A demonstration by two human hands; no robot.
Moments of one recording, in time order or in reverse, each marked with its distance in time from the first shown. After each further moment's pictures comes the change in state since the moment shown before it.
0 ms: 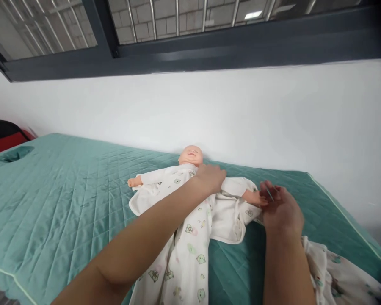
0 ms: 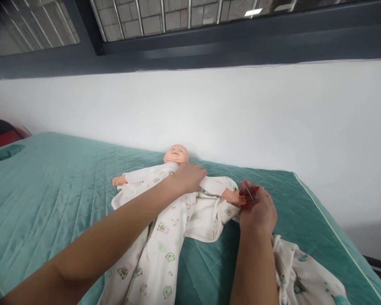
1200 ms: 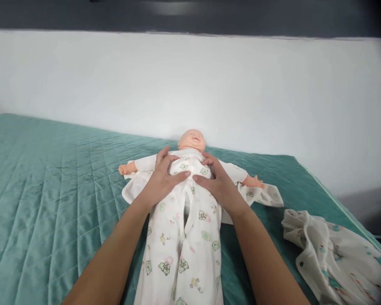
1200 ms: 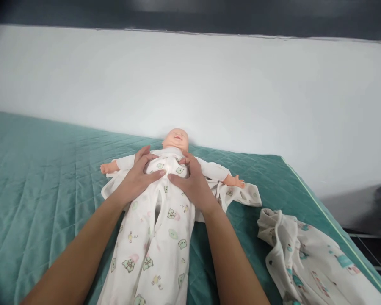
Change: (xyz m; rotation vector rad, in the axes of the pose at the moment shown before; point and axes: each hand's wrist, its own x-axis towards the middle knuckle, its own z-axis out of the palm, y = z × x) left_hand -0.123 -0.079 0.087 -1.157 0.544 -0.291; right_hand -0.107 -0.023 0.093 -0.329 -0.844 -0.101
